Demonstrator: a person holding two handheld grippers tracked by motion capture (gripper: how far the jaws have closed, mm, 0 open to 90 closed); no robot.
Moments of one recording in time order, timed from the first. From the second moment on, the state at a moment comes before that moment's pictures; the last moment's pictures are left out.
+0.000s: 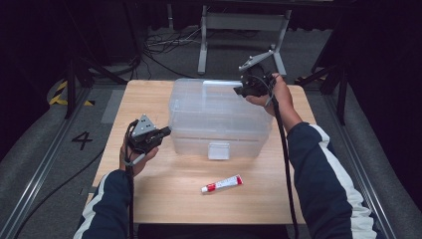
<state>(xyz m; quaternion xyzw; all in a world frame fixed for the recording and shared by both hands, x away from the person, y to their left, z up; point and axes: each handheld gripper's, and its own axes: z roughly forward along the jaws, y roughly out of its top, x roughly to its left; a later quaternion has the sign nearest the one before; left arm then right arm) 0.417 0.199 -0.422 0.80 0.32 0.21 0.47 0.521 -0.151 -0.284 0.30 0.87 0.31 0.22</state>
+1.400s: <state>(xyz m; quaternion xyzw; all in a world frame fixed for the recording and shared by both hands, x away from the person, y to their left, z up) 0.421 0.190 -0.406 0.79 0.31 0.22 0.48 0.432 -0.301 -0.331 0.29 0.82 0.40 0.28</state>
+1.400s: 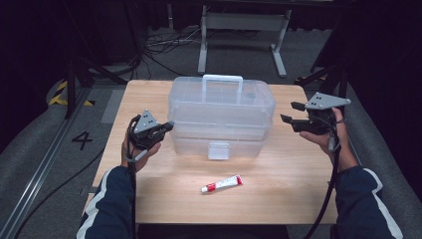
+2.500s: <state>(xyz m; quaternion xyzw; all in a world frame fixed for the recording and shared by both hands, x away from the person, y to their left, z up) 0.418 0.197 -0.393 0.79 0.30 0.23 0.49 0.425 -0.271 -0.375 0.25 0.74 0.49 0.39</state>
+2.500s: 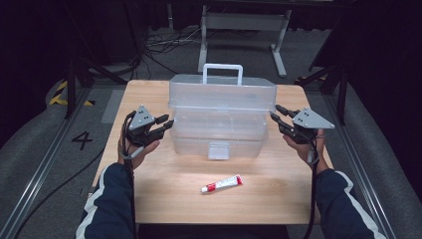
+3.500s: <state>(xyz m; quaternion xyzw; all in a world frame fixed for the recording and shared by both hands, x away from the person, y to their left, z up) 0.402 0.138 -0.410 0.86 0.19 0.19 0.43 0.436 -0.255 -0.357 0.29 0.69 0.47 0.47</state>
